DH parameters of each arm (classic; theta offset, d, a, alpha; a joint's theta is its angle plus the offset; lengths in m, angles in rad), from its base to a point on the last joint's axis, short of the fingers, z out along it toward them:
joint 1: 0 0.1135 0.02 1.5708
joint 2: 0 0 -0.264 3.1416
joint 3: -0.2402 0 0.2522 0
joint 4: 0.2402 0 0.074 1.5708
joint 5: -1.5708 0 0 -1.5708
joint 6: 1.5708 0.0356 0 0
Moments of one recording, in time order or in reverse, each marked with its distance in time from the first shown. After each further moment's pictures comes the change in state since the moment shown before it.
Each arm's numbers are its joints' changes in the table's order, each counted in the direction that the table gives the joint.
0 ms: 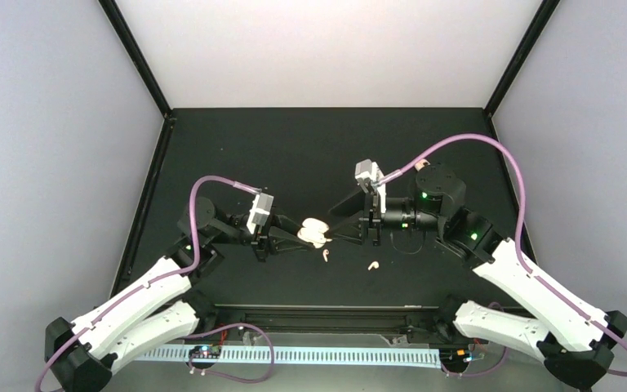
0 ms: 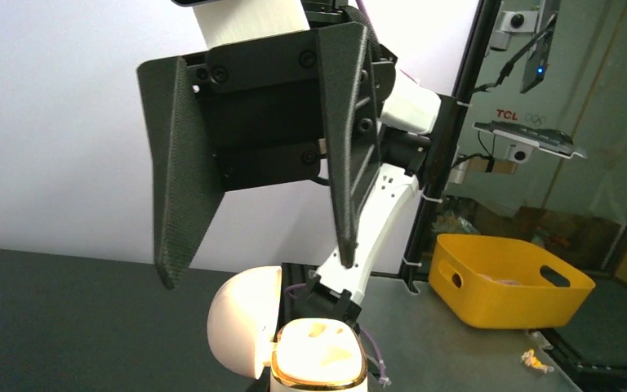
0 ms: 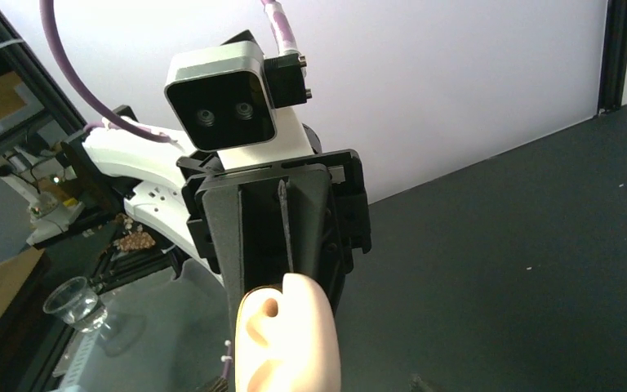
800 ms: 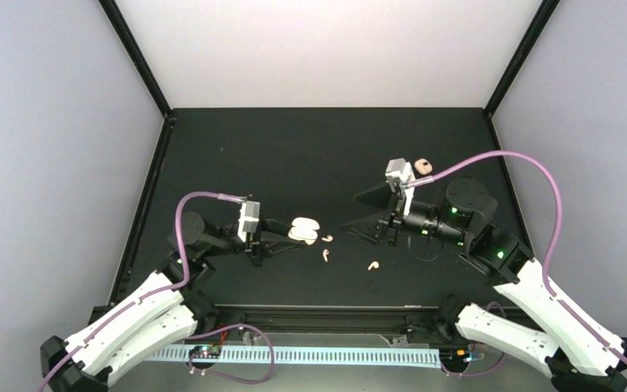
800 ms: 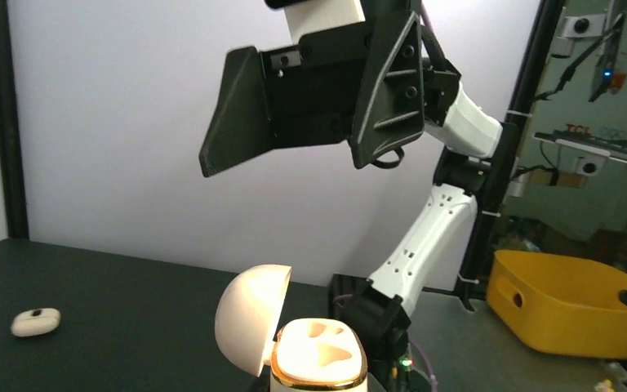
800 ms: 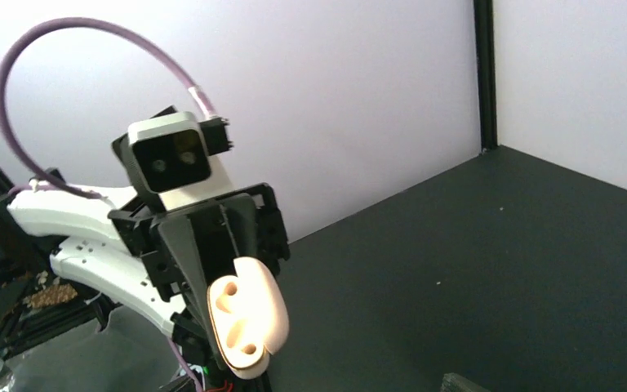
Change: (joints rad) left arm 0.008 0.150 0.098 0.040 0.161 0.051; right arm -0.035 0.146 0.056 0.031 -0.199 0.019
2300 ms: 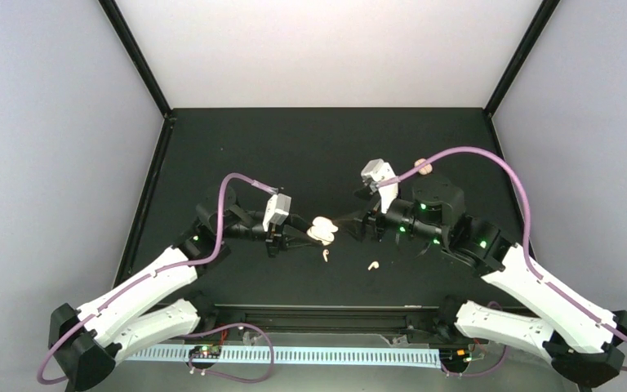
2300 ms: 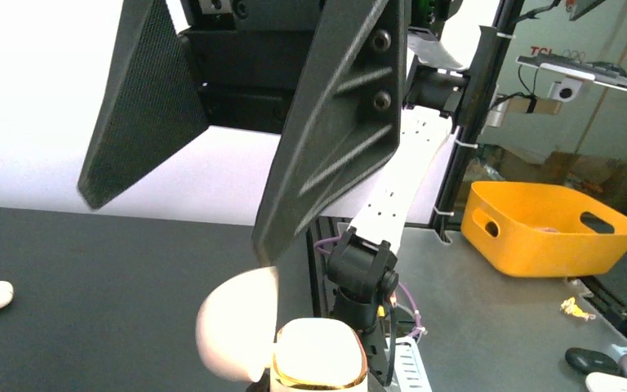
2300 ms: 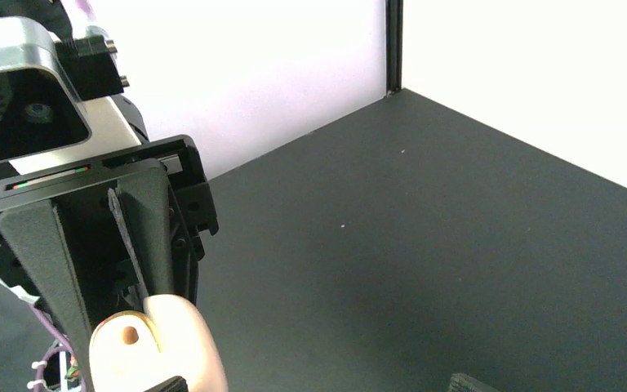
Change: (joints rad) left arm -0.029 -0.262 -0.176 0.156 -0.151 0.179; right arm 0.116 -0.132 -0.079 0.144 -0.304 -0.150
